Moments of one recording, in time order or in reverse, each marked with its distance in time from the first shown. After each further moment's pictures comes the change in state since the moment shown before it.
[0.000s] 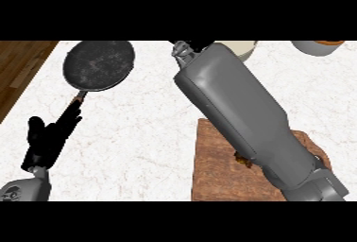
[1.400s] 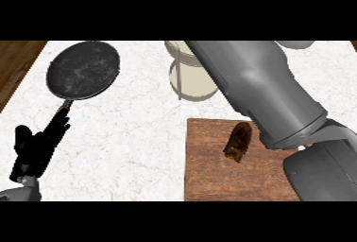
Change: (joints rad) left arm 0.052 0.017 0.051 0.021 0.006 0.014 -0.036; right arm -0.439 -0.039 -0.044 0.823 0.076 0.211 -0.313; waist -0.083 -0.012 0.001
